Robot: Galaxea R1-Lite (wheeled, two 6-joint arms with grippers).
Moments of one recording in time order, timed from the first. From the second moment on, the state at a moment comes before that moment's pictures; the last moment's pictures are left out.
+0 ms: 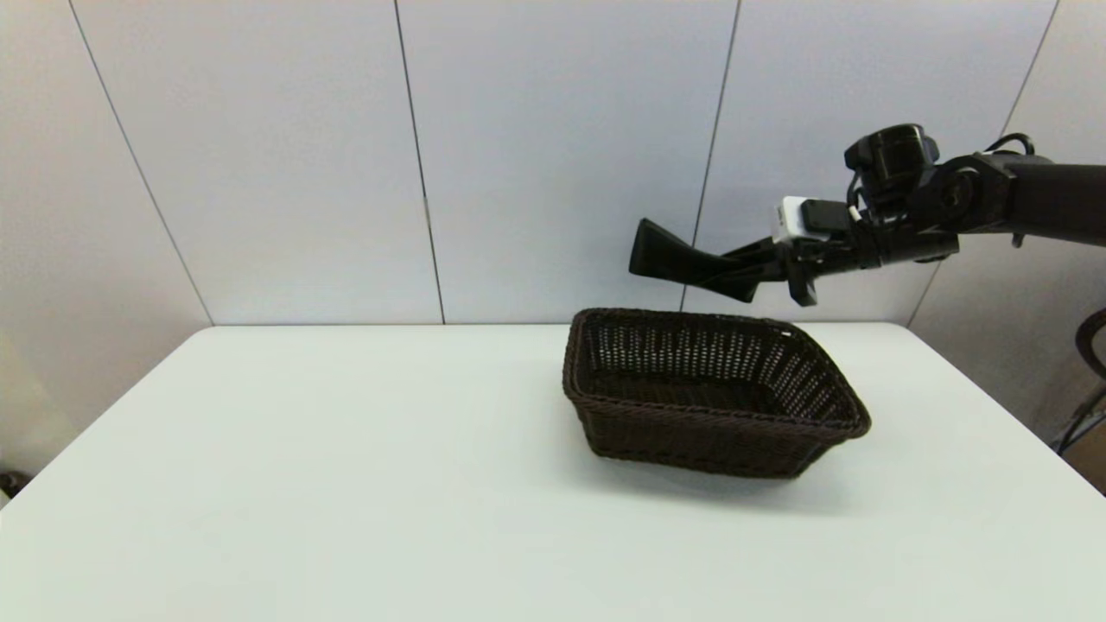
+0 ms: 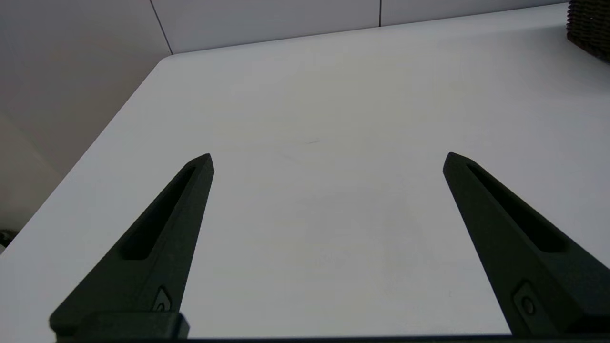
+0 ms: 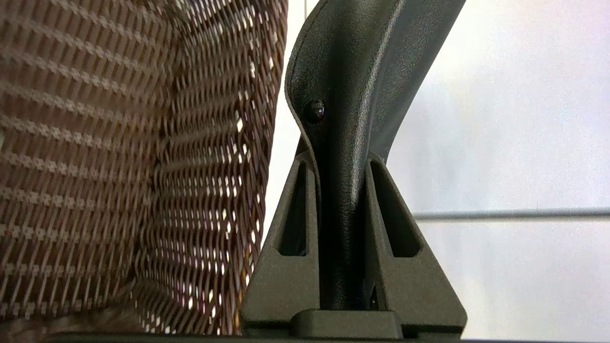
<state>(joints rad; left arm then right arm) 0.00 0.00 -0.01 0.02 -0.04 0.14 0.03 2.20 -1.97 0.48 0.82 -1.49</state>
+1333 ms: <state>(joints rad) 0.00 0.00 -0.01 0.02 -0.04 0.14 0.03 2.20 -1.97 0.45 0.80 -1.40</state>
